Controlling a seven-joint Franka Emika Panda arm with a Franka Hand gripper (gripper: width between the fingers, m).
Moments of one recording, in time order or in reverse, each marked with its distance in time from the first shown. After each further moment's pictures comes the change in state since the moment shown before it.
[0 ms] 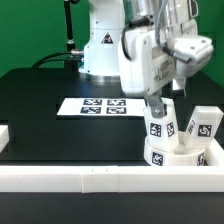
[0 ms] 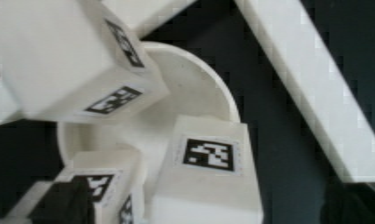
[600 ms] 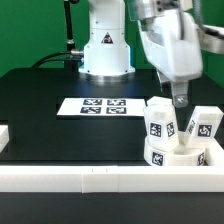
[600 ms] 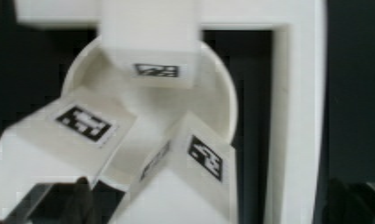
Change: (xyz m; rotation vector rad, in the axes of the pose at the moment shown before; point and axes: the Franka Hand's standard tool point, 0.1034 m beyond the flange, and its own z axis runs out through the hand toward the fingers) arm -0.001 0.007 0.006 -0.027 0.042 -0.654
